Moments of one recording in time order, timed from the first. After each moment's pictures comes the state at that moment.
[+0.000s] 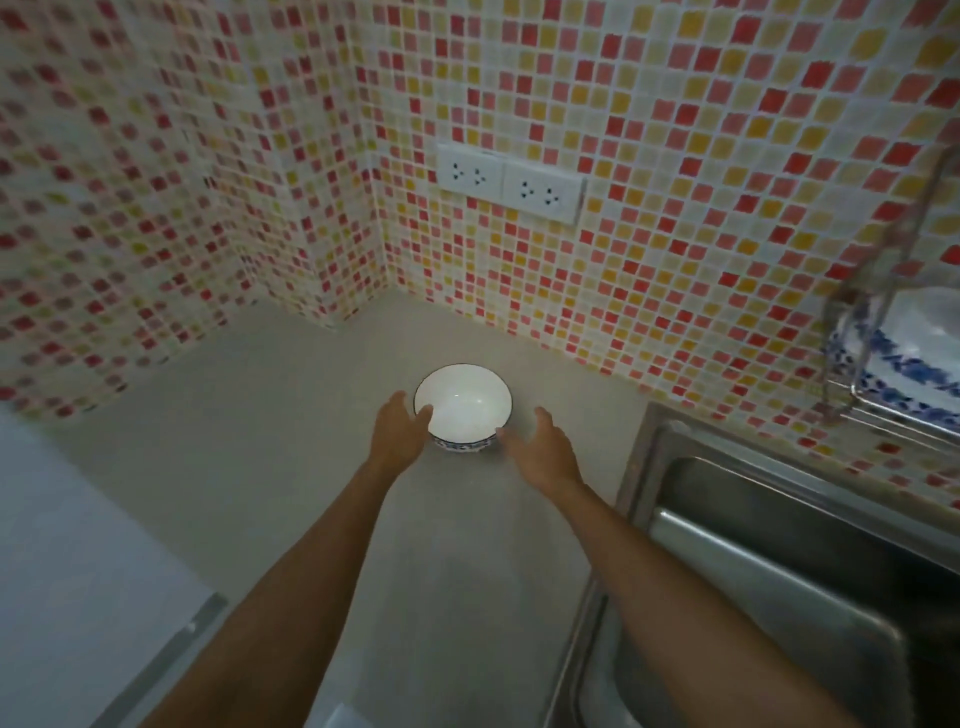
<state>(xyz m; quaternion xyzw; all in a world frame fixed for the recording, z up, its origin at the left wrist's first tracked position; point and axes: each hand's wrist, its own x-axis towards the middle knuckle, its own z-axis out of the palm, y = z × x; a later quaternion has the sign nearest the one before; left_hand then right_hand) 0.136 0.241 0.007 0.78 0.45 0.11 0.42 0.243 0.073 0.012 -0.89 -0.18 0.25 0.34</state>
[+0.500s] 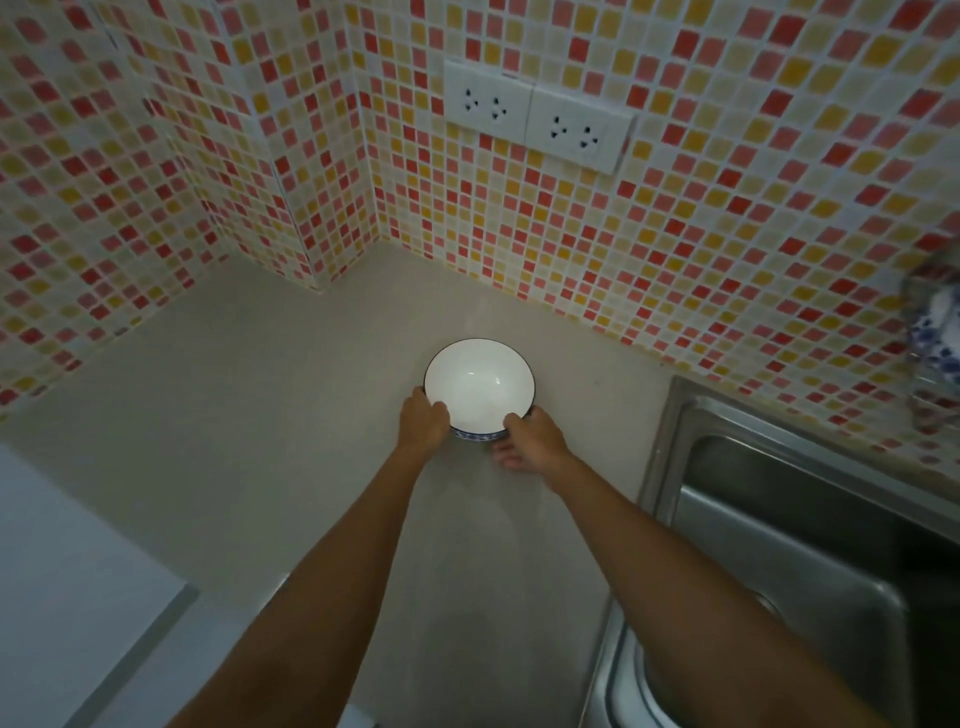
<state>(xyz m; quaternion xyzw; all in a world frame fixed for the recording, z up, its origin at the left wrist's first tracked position) 0.169 0.255 -0.037 0.71 0.48 0.07 0.51 0.247 0.126 -0.019 -0.80 0.00 0.40 0.45</state>
